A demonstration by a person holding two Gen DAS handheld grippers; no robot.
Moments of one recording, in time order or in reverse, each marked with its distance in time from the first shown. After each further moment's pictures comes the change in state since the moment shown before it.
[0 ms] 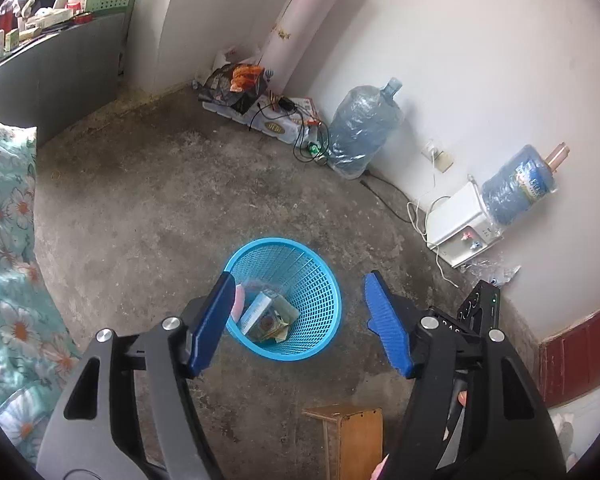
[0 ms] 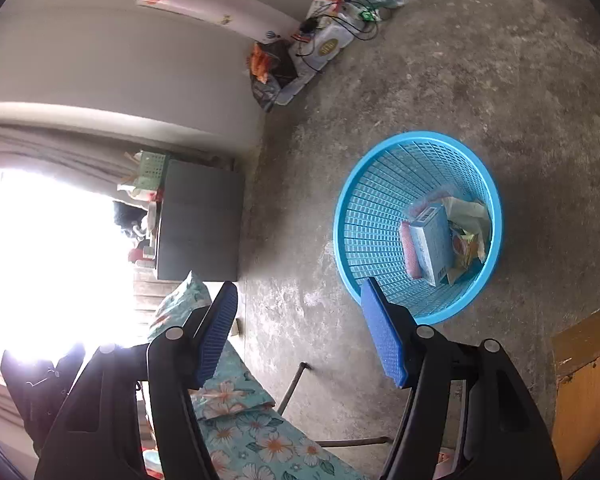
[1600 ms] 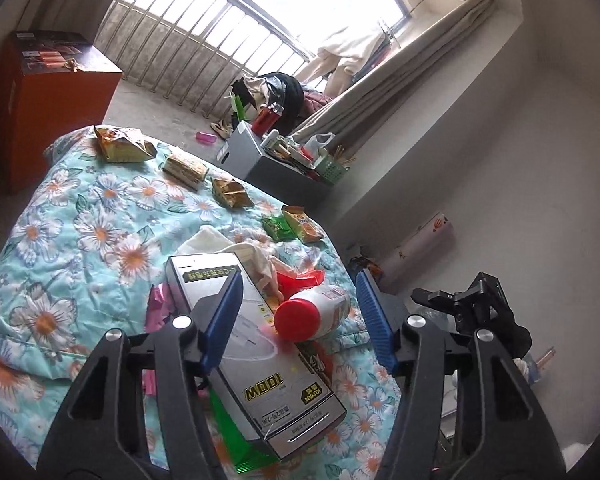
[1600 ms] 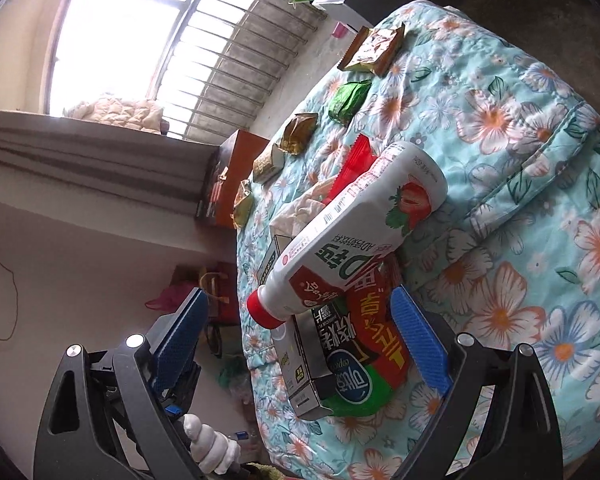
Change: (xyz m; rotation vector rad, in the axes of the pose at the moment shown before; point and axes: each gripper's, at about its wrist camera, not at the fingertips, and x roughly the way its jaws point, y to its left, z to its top) left arm -0.516 0.250 -0.306 -0.478 -0.689 0.190; right arm 0.047 0.355 -0.428 -0.524 0.669 0.175
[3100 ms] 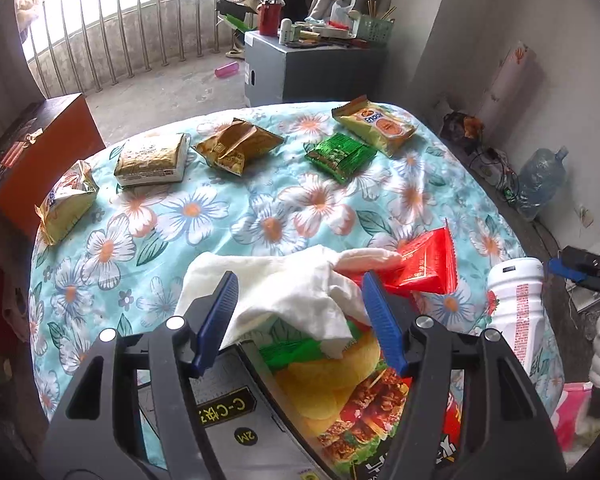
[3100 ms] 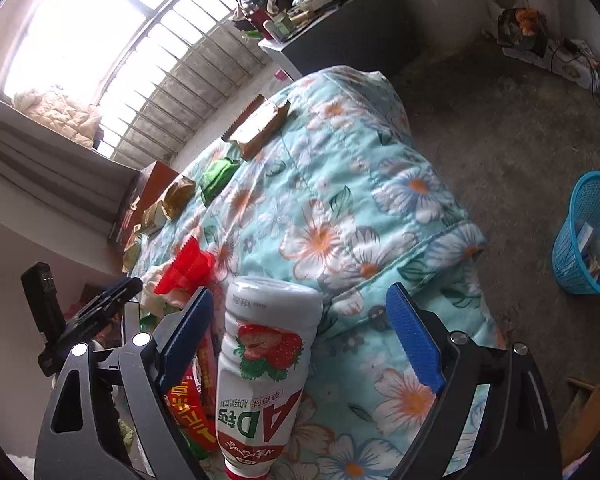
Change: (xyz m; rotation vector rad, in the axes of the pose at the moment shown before) left arm 0.207 -0.013 0.028 0.430 0.457 0.416; right arm -0.047 -0.075 0.073 -0.161 -0.157 -0.299
